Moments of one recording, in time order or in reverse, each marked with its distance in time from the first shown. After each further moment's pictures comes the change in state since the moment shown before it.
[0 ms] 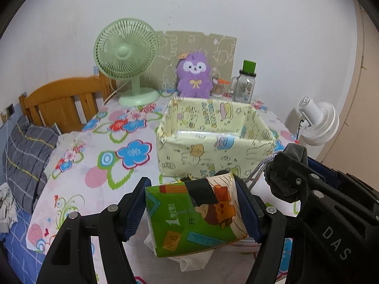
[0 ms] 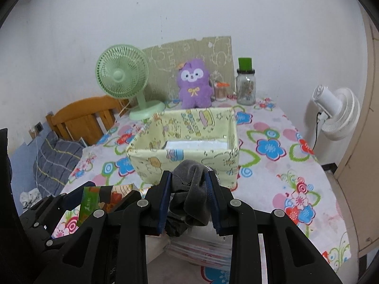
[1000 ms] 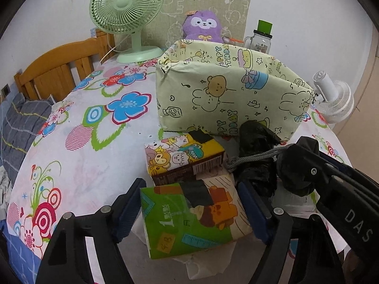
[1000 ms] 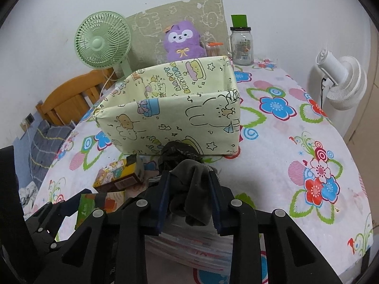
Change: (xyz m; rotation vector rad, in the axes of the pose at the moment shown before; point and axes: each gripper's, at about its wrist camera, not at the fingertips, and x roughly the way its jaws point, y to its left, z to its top) left arm 0.070 0.011 -0.044 -0.029 0.192 0.022; right arm 0.069 -0.019 -0.039 0.055 0.173 -0.009
